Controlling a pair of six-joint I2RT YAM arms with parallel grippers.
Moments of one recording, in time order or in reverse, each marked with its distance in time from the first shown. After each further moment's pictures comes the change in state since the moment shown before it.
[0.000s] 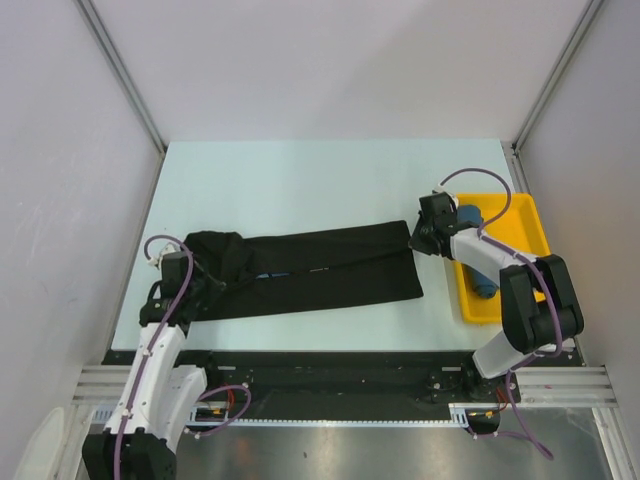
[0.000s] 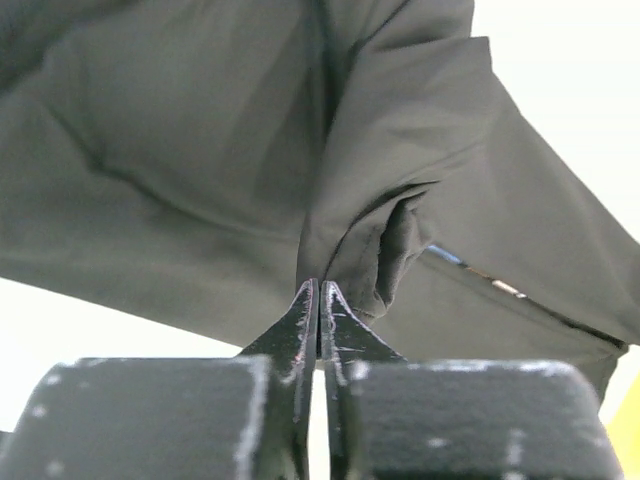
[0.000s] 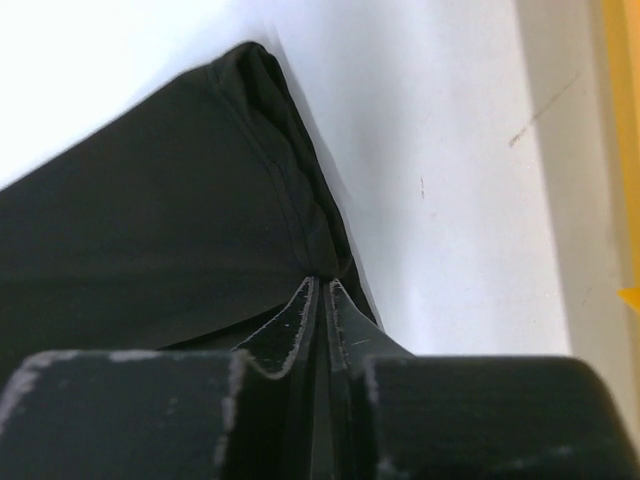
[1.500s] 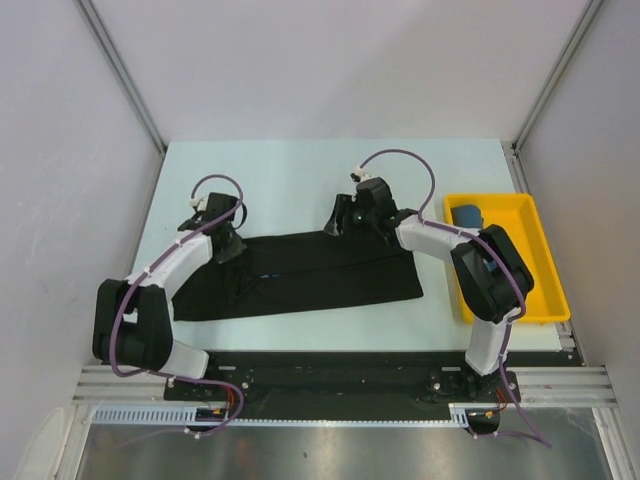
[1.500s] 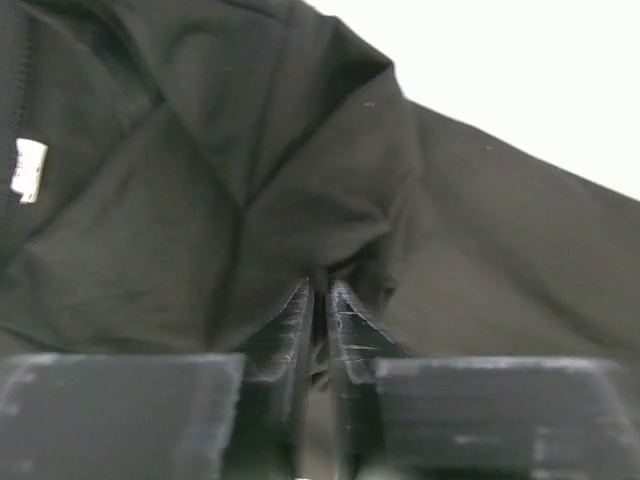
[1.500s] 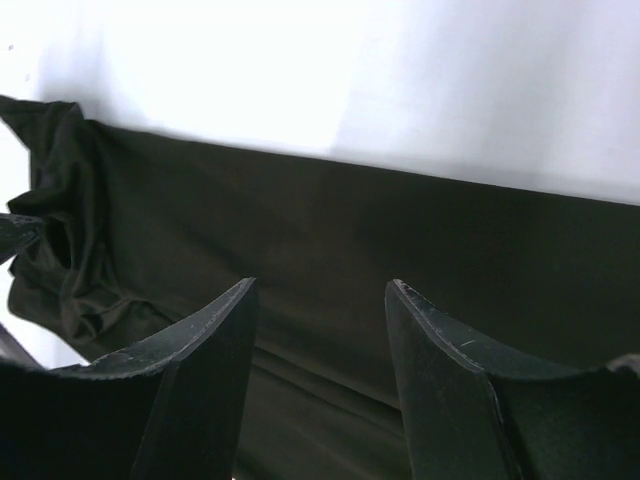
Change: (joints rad) left arm -0.212 0.755 0.428 0.057 -0.253 0.164; right arm 0.288 0.290 0.291 0.259 -0.293 -0.016
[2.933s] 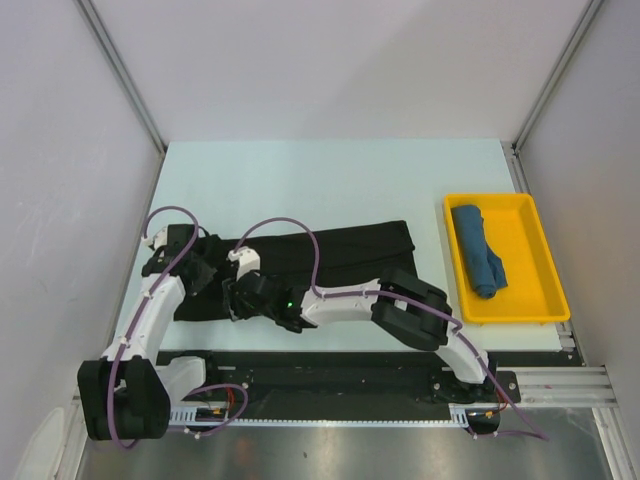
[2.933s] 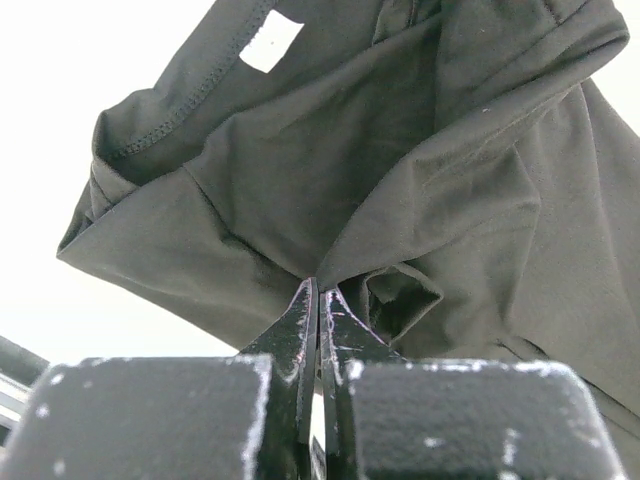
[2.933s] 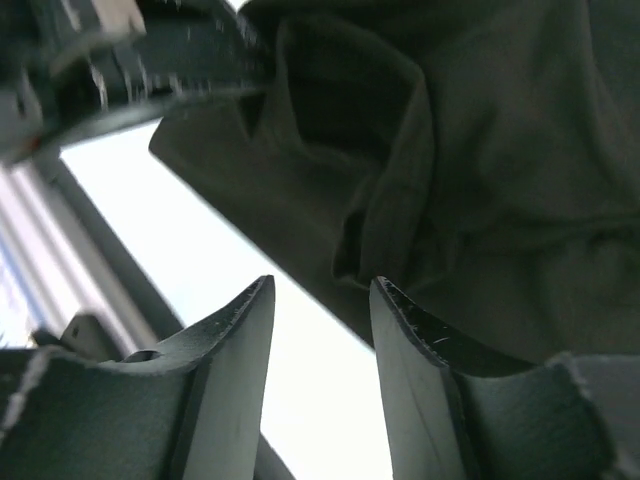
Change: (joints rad) left arm 0.219 -0.376 -0.223 -0.156 0.008 -0.114; right arm 0.702 0.325 0.294 0.176 0.392 0.050
